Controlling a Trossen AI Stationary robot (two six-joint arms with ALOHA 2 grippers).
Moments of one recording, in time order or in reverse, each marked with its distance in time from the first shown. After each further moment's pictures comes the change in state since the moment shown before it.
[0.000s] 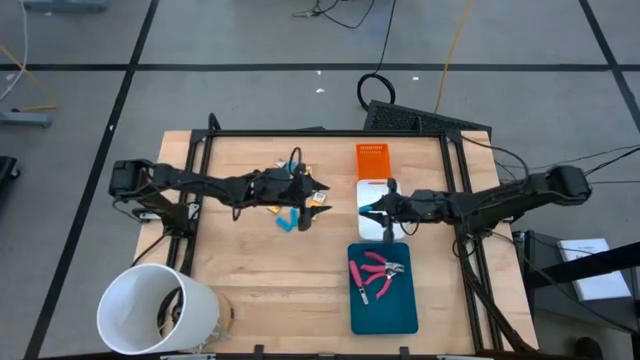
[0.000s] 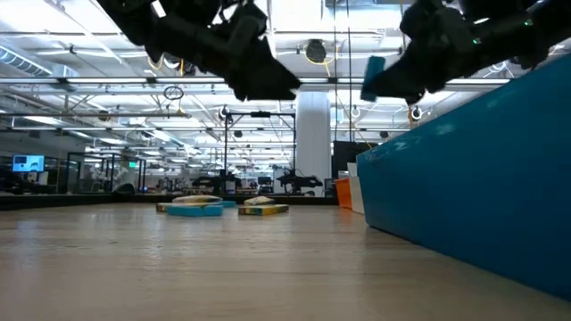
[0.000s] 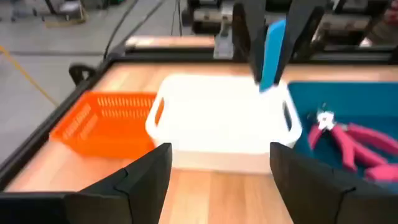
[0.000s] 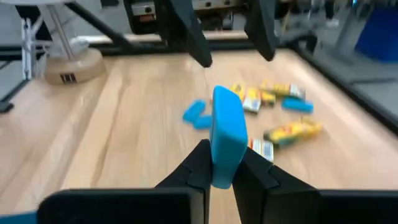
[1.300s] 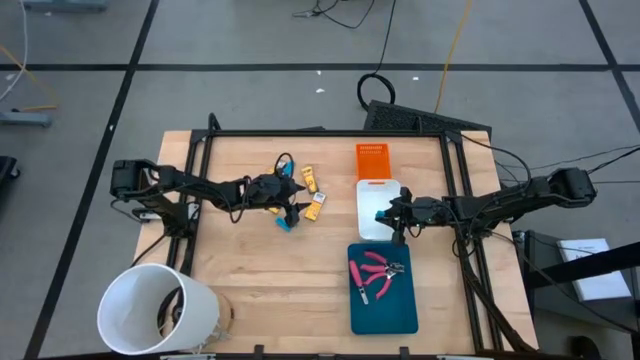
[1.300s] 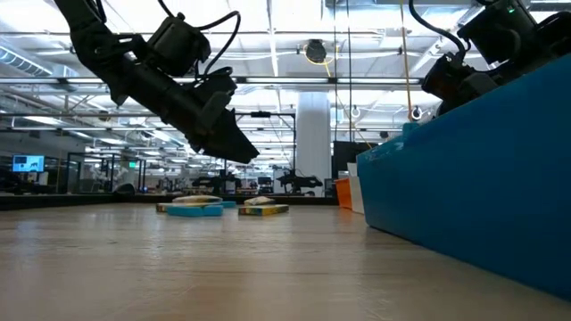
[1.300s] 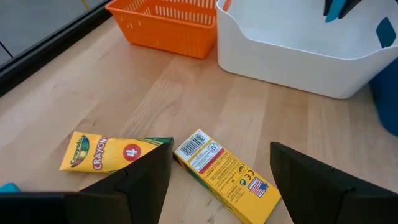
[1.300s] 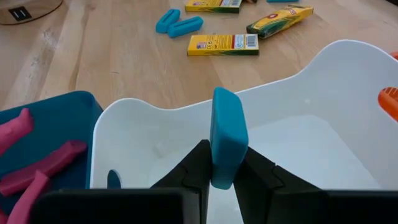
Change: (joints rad) left arm 0.074 0.002 -0.278 0.126 -0.103 -0.158; right arm -0.021 -0.064 -0.189 -0.119 0.003 0.198
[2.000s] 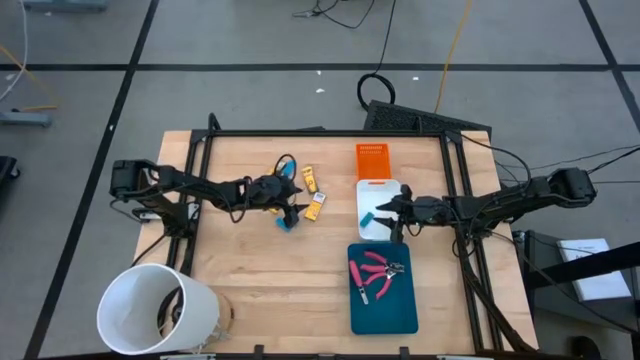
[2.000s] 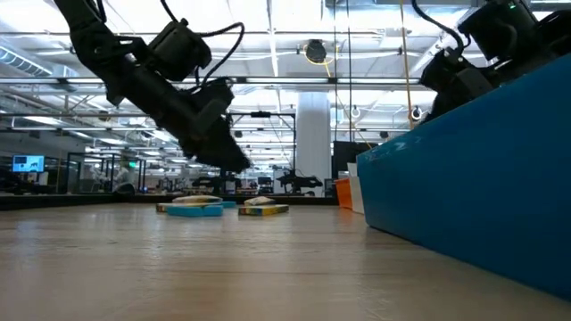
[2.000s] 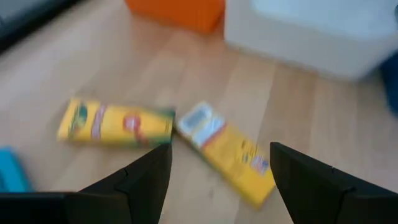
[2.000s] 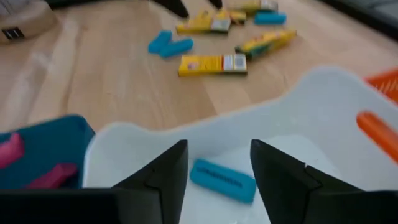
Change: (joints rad) left arm 0.000 -0.006 0.000 -0.090 0.001 -0.059; right arm 0.000 0.000 0.000 0.056 0.052 -0.015
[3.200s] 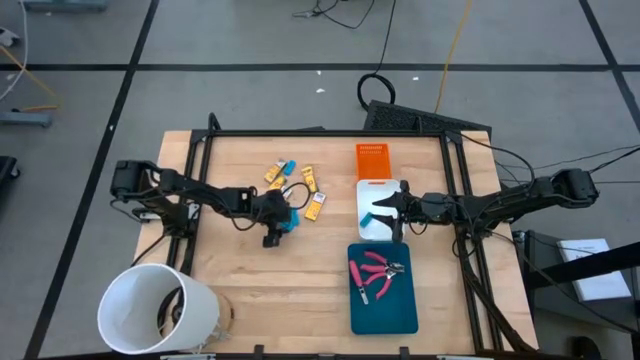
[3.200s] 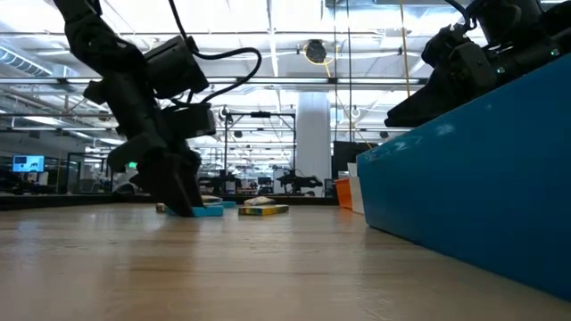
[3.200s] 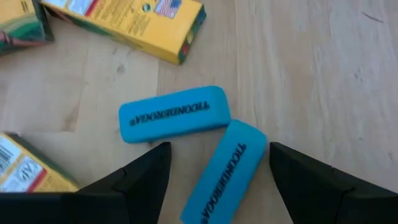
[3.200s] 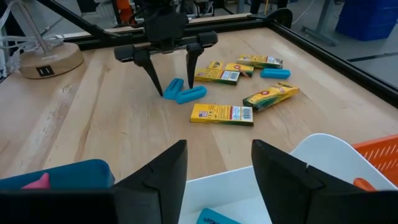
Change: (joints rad) left arm -0.094 0.026 0.010 -0.457 0.174 0.218; right arm 0.001 -0.040 0.000 0.133 -0.008 -0.102
